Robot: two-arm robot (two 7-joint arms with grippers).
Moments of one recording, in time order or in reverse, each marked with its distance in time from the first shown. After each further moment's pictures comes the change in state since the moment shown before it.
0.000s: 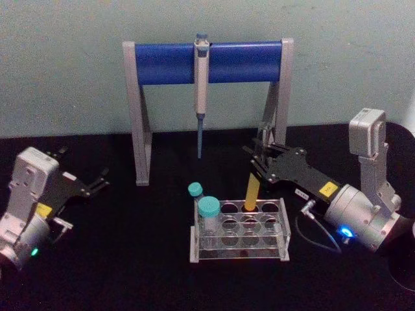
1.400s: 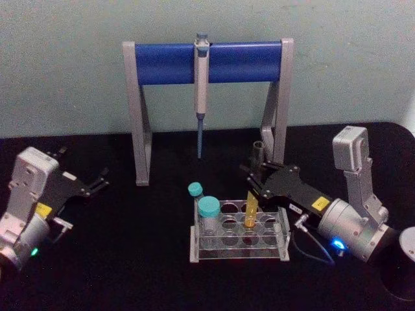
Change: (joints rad) left arm 0.000 0.000 0.000 0.000 0.000 0.000 0.000; right arm 0.012 -0.026 -0.022 0.095 -0.031 -0.008 0.006
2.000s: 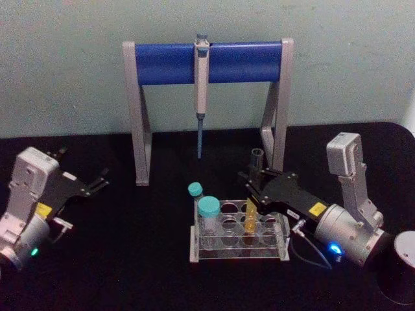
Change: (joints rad) left arm 0.000 0.000 0.000 0.000 0.000 0.000 0.000; right arm 0.001 -0.013 -0.005 0.032 -0.010 0.010 -0.006
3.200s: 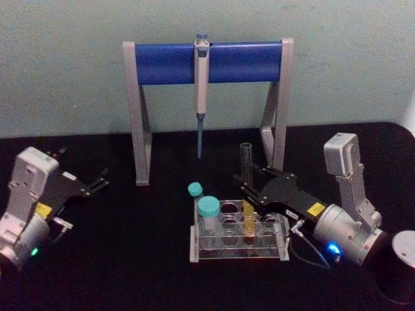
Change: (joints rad) left arm 0.000 0.000 0.000 0.000 0.000 0.000 0.000; right arm 0.006 -0.005 -0.003 0.010 -0.008 0.005 -0.002
